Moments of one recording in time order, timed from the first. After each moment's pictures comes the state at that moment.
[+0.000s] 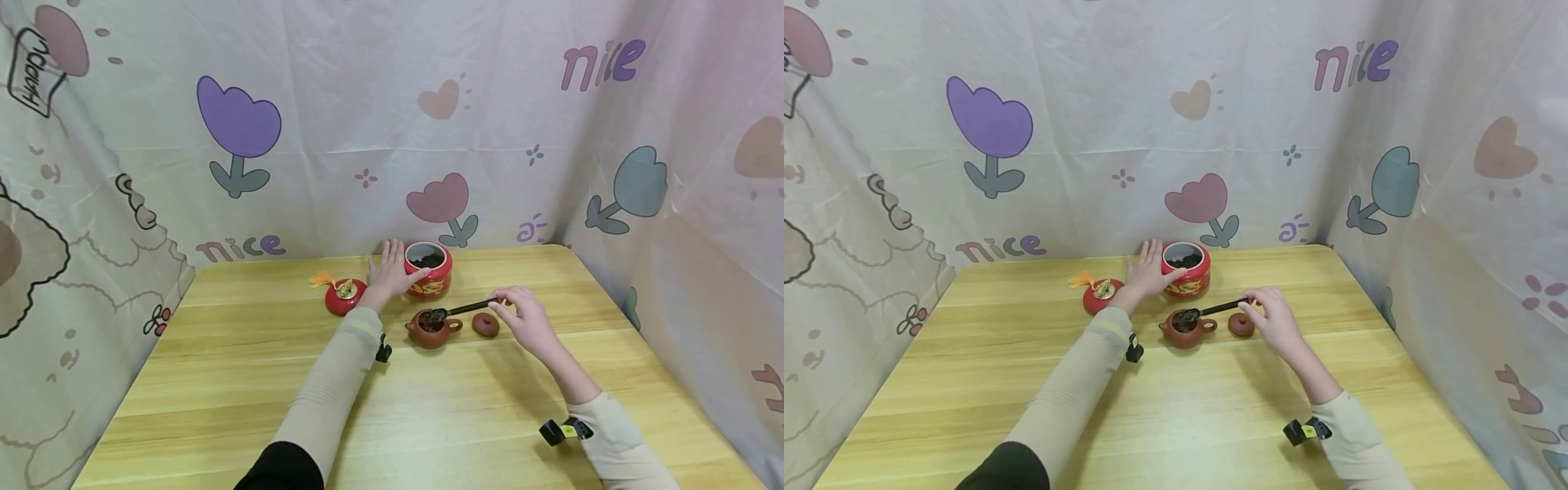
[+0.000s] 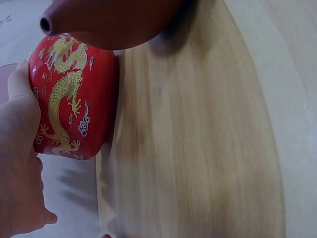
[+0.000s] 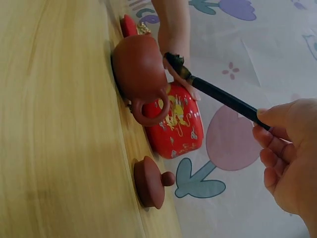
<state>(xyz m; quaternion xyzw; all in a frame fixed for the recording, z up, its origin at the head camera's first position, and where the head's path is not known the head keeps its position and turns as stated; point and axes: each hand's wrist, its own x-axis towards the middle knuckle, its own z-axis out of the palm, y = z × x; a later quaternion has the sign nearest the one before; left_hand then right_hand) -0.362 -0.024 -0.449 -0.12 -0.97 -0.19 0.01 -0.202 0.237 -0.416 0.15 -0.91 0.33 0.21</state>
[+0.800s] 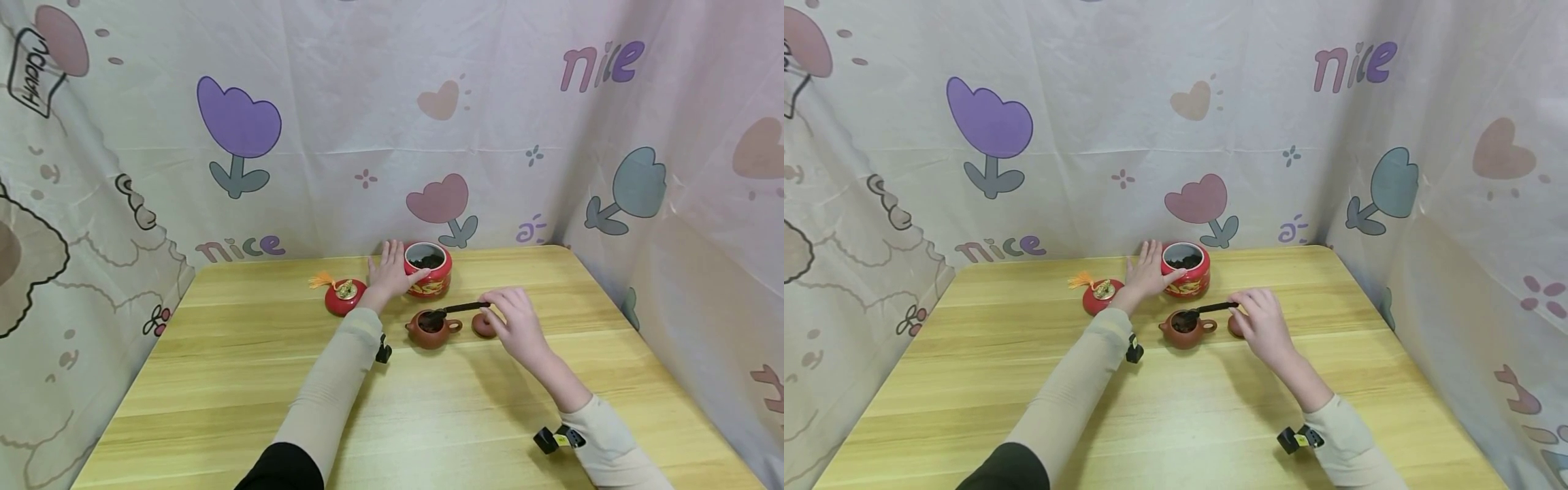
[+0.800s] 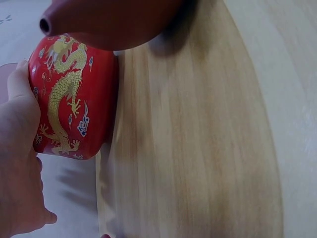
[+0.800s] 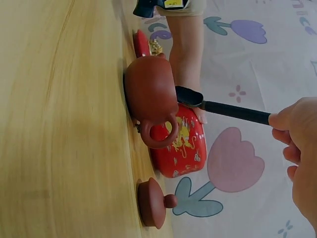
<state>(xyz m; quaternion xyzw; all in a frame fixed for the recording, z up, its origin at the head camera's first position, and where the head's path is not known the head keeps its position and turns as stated) -0.360 -0.023 -0.448 -0.12 -0.98 -0.18 0.02 -0.197 0.217 -0.420 0.28 -0.84 0.26 0.39</state>
